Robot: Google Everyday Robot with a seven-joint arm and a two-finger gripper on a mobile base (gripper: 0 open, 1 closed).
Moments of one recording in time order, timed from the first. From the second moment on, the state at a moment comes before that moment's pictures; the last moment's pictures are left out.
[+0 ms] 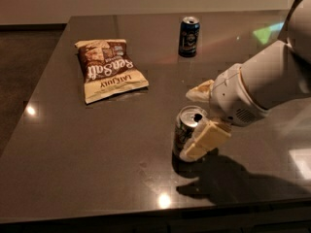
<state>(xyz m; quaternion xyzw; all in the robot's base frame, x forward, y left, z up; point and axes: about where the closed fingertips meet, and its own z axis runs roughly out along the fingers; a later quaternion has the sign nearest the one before) 0.415 -0.074 0.898 -0.62 0.72 0.15 0.28</state>
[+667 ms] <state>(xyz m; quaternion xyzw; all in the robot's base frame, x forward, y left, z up) 0.422 -0.074 0.907 -0.61 0.72 0.15 0.29</state>
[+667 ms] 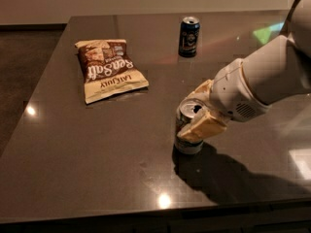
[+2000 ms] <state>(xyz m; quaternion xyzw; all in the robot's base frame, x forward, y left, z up) 0.441 -0.062 0.948 -0.57 0.75 0.14 0.29</state>
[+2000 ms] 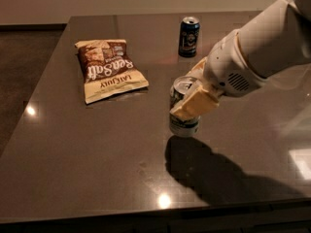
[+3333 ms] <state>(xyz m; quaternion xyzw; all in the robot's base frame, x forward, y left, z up) 0.559 -0.018 0.951 -0.52 0.76 0.12 0.36</state>
